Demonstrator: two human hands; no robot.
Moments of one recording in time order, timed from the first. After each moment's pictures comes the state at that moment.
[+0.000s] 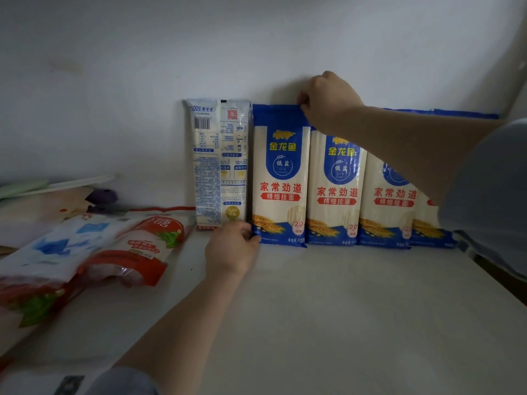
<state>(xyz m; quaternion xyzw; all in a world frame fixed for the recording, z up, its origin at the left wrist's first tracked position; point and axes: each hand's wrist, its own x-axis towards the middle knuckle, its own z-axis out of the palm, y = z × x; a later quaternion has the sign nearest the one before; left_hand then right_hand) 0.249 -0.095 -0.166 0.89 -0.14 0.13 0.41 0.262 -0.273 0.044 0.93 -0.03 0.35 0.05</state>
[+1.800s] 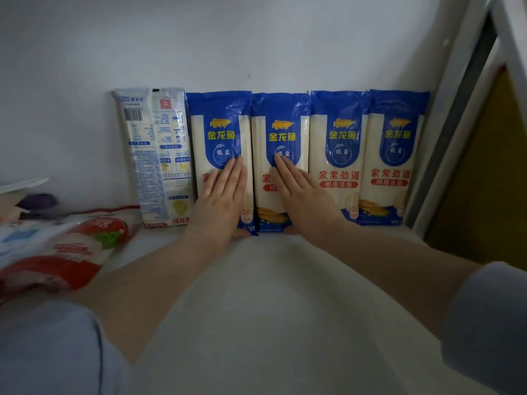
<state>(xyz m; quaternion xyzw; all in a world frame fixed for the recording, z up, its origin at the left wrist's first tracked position) 0.243 -0.153 -0.131 0.88 -0.32 0.34 -0.09 0.164 -0.313 -0.115 0.94 -0.01 0.21 0.26</state>
